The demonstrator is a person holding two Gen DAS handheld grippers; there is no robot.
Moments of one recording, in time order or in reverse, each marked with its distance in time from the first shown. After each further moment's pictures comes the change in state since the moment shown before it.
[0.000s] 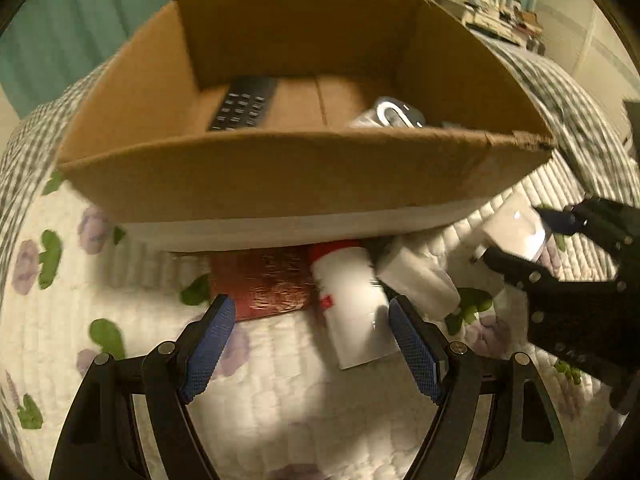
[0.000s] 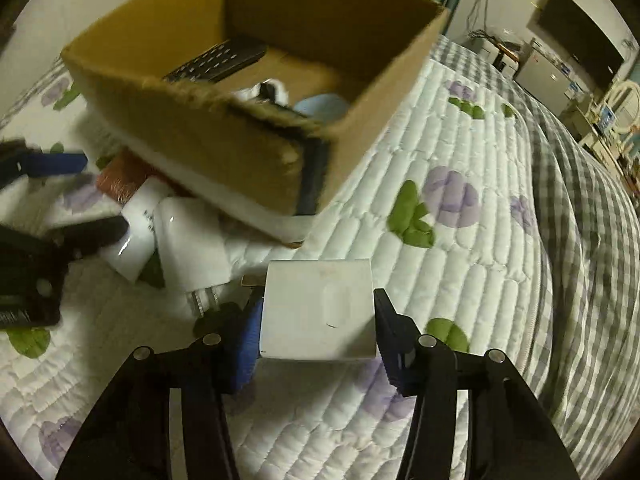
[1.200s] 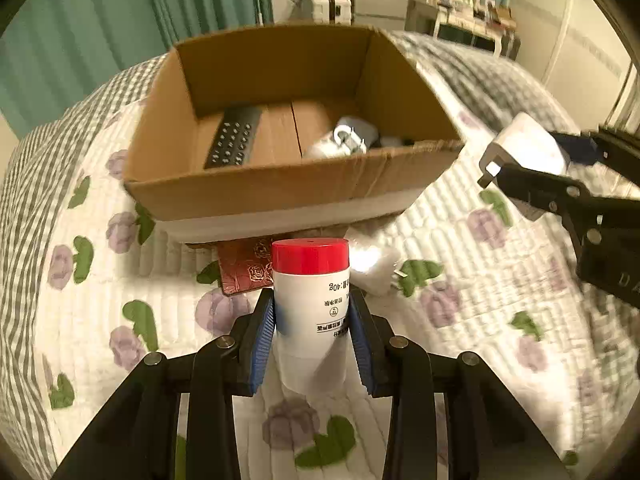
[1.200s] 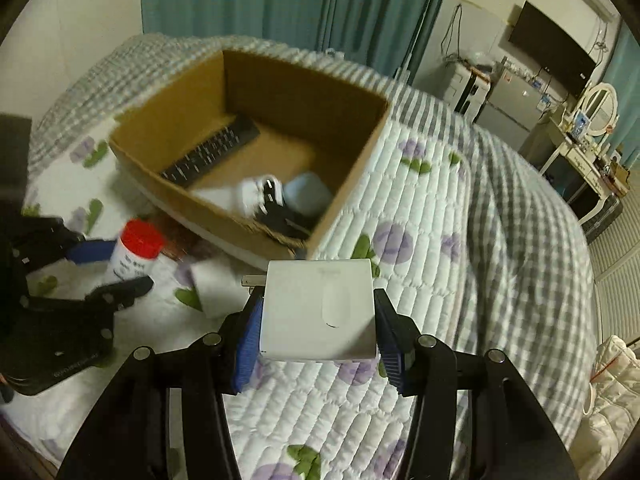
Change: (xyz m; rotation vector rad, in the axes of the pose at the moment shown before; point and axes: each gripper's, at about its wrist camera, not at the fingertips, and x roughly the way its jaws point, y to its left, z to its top) left arm -0.090 -0.004 -0.046 0.038 -0.045 -0.059; right arm -0.114 0.017 0.014 0.026 -0.127 -0.056
